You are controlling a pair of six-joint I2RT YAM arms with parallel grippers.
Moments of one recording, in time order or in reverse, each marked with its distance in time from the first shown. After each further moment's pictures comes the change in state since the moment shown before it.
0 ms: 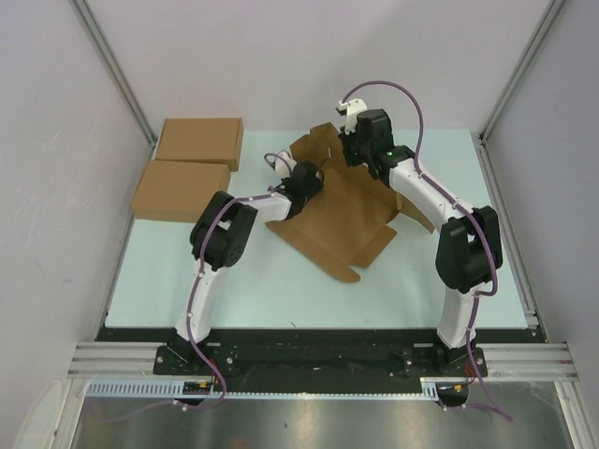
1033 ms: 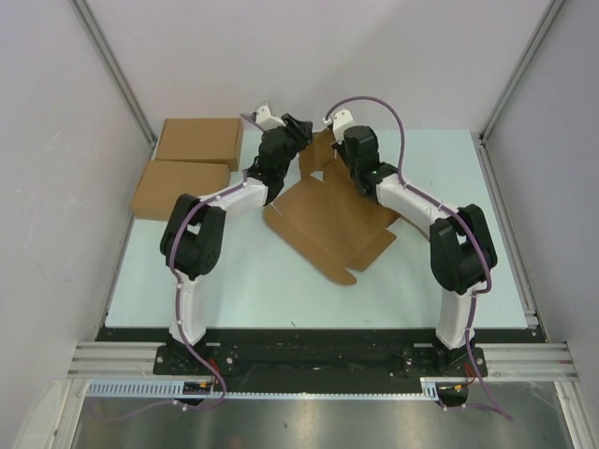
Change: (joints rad) left arm 0.093 -0.274 -0.092 0.422 0.118 0.369; right arm 0.063 0.008 -0.156 0.307 0.374 -0.274
